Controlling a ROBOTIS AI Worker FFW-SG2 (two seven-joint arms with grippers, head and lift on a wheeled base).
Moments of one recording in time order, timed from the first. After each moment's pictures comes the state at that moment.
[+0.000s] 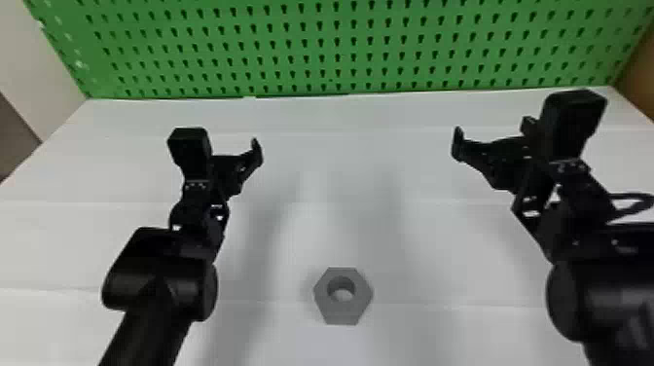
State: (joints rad) left arm -0.11 0.17 -0.08 -1.52 0.14 0.05 0.14; right arm -0.05 -0.01 0.05 -1.92 0.04 0.50 0.16
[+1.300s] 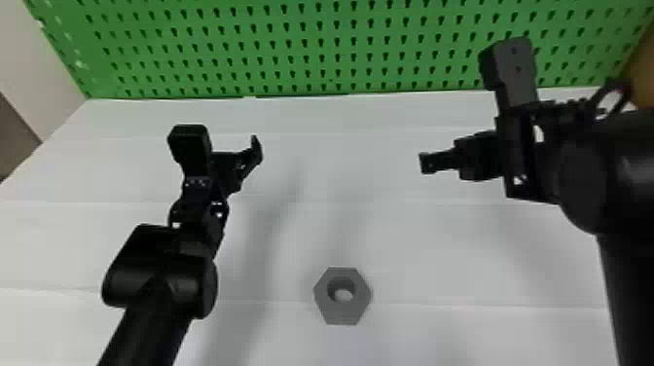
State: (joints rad) left arm -0.12 0.17 -0.08 -1.52 0.13 0.05 0.14; right arm -0.35 -0.05 0.22 -2.11 0.05 1.54 0.29
